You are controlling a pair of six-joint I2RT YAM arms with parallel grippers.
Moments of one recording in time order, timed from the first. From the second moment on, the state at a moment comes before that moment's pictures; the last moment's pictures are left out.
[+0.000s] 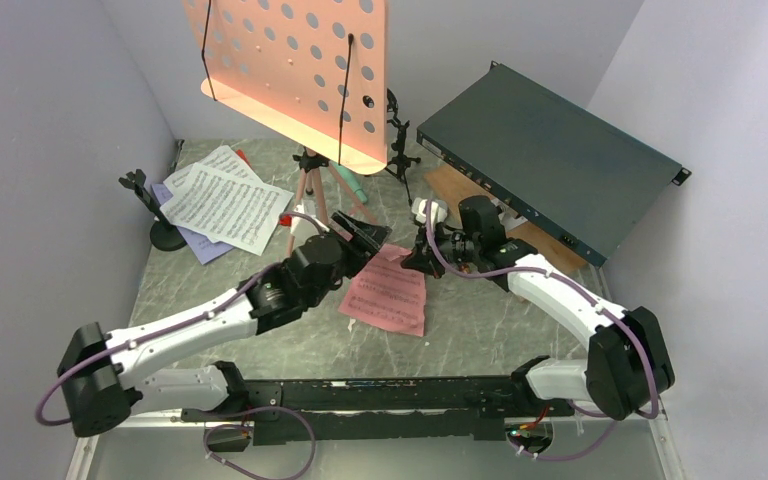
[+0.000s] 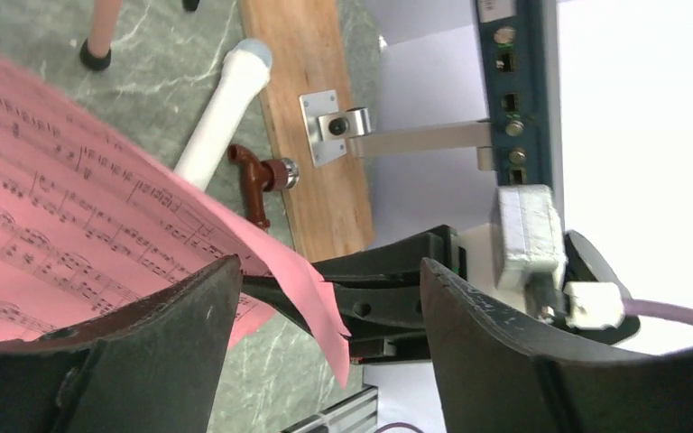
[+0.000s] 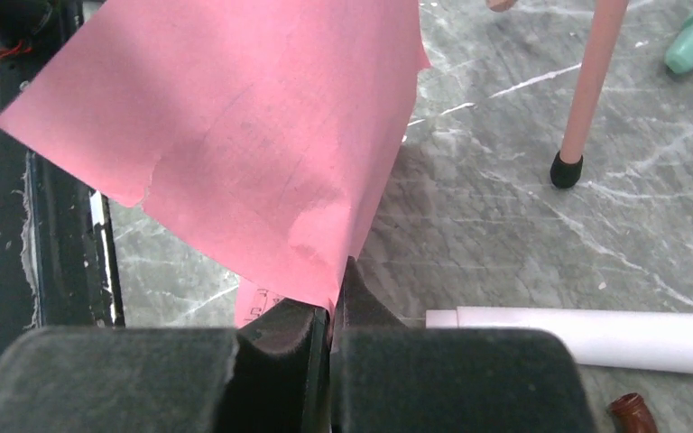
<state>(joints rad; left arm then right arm) -0.99 1.15 0.83 -0.01 -0.50 -1.40 0.49 1.27 0.79 -0.11 -0.73 -0.28</state>
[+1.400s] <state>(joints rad) -0.99 0.63 0.44 -0.11 -0.32 -0.31 0.43 1.30 0.87 -0.39 -1.03 -0.55</state>
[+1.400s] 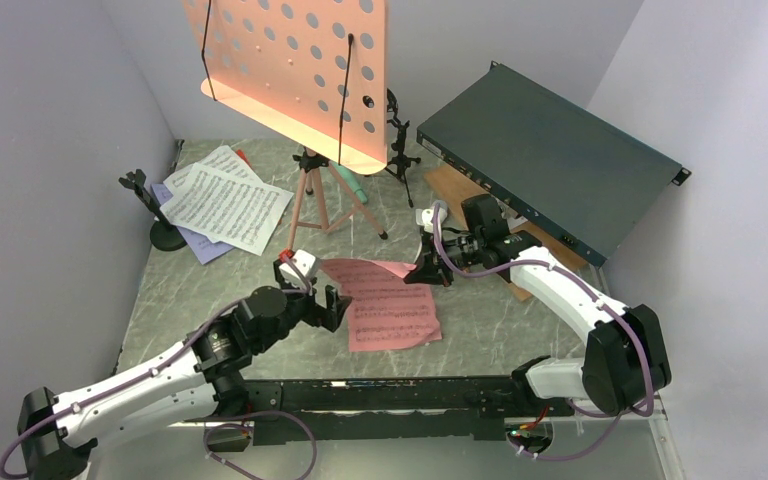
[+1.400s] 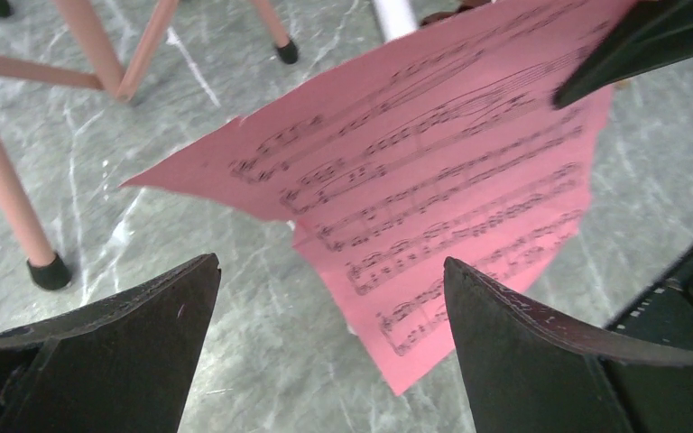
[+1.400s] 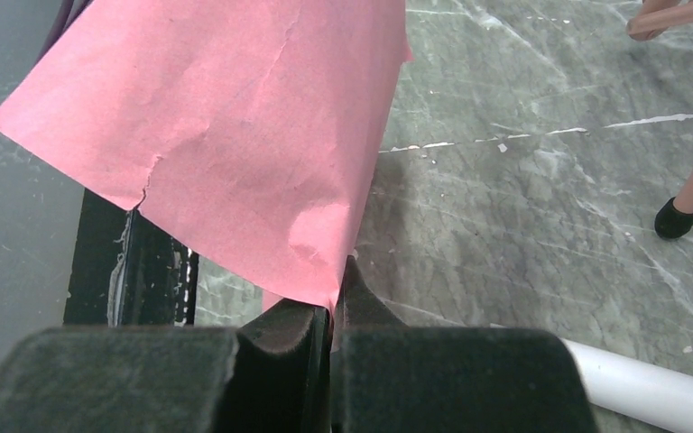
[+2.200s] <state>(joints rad) -0.52 0.76 0.10 0.56 0.21 -0.57 0.41 1.30 0.89 -0.48 -1.12 -0.65</state>
